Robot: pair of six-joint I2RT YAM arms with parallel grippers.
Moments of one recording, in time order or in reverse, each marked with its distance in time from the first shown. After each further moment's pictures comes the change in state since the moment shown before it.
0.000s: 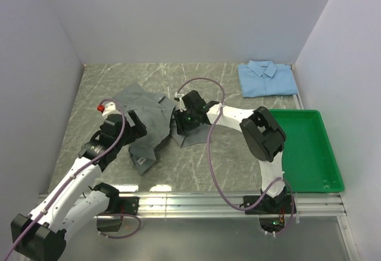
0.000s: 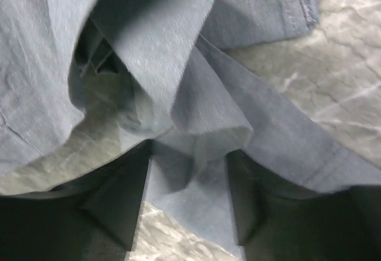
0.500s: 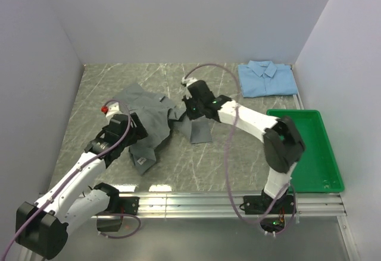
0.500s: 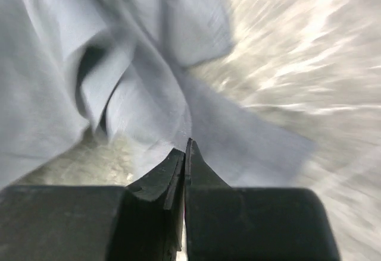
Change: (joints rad) left arm 0.000 0.085 -0.034 0.017 -0.031 -0.011; right arm -0.003 -0.154 0.011 -0.048 0.212 -0.003
